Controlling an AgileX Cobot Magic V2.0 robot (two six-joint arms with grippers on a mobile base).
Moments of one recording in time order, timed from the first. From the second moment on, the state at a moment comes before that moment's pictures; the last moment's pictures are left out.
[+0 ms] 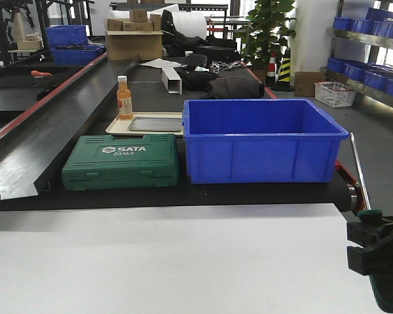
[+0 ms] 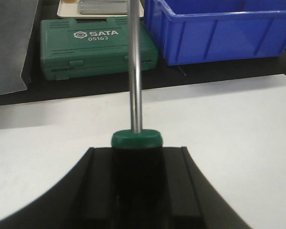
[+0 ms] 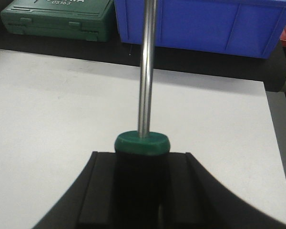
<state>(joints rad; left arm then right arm) -0.12 0.98 -0.95 -0.27 0.47 0.17 0.26 0.97 -0.91 -0.08 0.48 0.10</state>
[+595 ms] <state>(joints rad) -0.12 0.98 -0.95 -0.27 0.47 0.17 0.26 0.97 -0.91 -0.08 0.48 0.10</state>
